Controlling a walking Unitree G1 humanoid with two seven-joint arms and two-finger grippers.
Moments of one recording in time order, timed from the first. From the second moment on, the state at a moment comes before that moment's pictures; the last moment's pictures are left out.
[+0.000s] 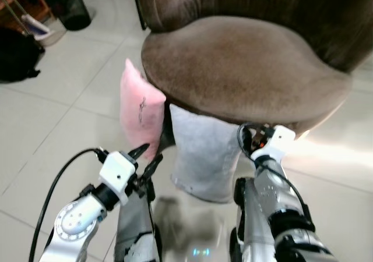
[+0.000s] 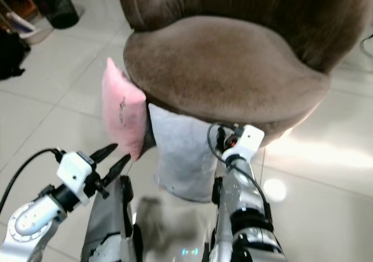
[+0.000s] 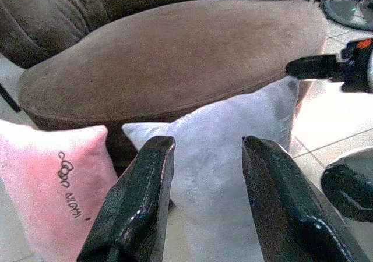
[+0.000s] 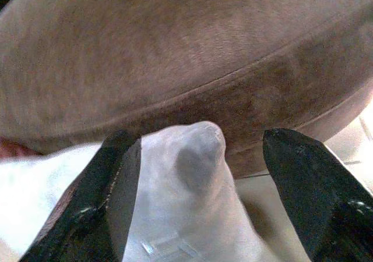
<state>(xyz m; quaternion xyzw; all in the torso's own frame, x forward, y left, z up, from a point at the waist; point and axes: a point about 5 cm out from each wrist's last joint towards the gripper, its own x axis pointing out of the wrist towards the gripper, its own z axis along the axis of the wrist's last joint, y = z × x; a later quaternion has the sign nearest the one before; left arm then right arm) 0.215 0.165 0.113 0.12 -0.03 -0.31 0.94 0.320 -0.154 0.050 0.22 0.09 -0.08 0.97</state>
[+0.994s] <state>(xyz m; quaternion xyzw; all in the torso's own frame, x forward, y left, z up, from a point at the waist) 0.215 0.187 0.099 0.14 0.02 -0.35 0.93 0.345 -0.132 0.058 0.27 0.12 -0.13 0.95</state>
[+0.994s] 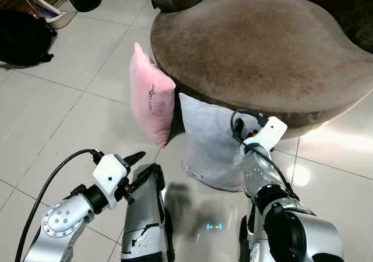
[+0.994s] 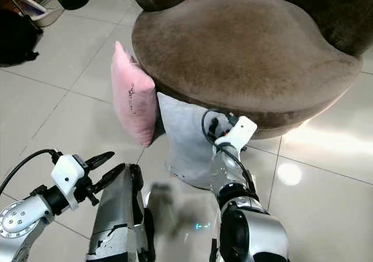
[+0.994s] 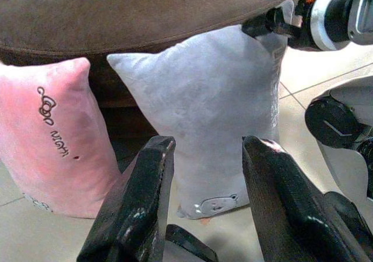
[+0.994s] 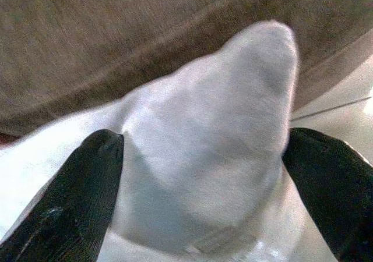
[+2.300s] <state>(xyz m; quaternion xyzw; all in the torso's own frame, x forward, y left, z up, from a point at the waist) 0.227 0.186 0.097 0.14 0.01 -0.36 0.92 0.344 -0.130 0.055 0.28 0.11 -0.10 0.95</state>
